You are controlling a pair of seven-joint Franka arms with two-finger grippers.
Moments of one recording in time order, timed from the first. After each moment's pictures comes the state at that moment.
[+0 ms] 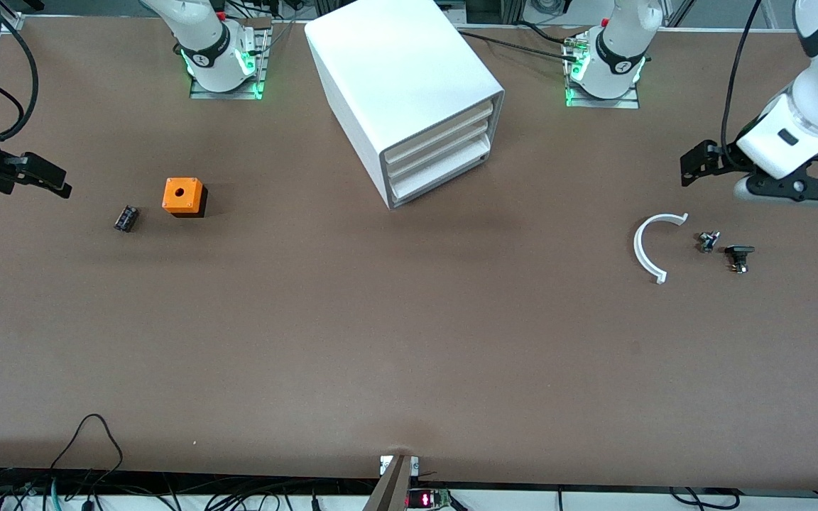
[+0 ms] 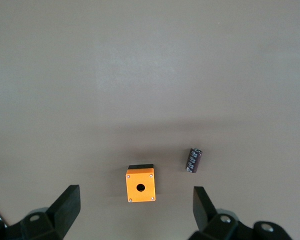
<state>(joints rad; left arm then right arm) 0.02 -0.04 -0.10 -1.79 0.01 1.68 0.00 0.02 -0.01 -0.10 -1.75 -0.01 1.74 -0.02</state>
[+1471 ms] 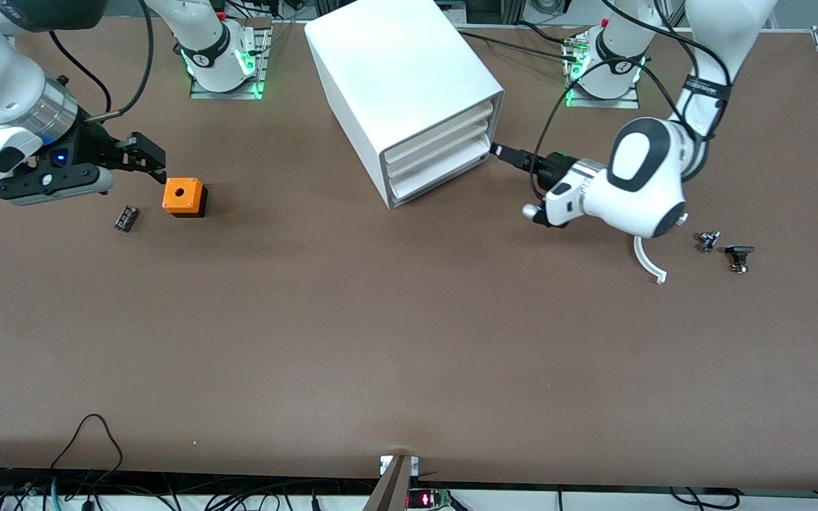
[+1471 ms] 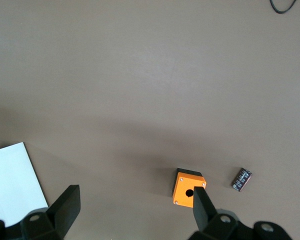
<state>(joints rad) 0.01 0.30 -0.34 -2.08 -0.85 1.64 0.19 0.03 -0.01 0.16 -1.72 0.03 1.72 -0.02</state>
